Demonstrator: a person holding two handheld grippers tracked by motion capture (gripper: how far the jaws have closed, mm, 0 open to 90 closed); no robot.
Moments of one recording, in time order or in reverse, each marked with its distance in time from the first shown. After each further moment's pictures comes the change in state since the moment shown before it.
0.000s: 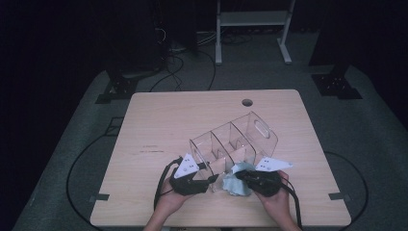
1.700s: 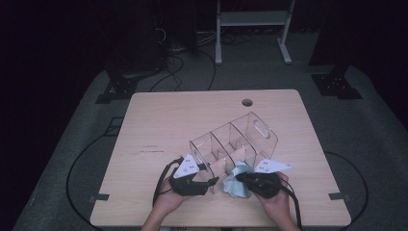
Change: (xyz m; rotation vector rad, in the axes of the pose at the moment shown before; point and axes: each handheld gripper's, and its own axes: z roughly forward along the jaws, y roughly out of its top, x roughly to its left) left arm 0.002 0.001 -0.002 0.018 -0.064 0.036; right arm 0.000 -0.006 0.002 0.033 -0.008 0.004
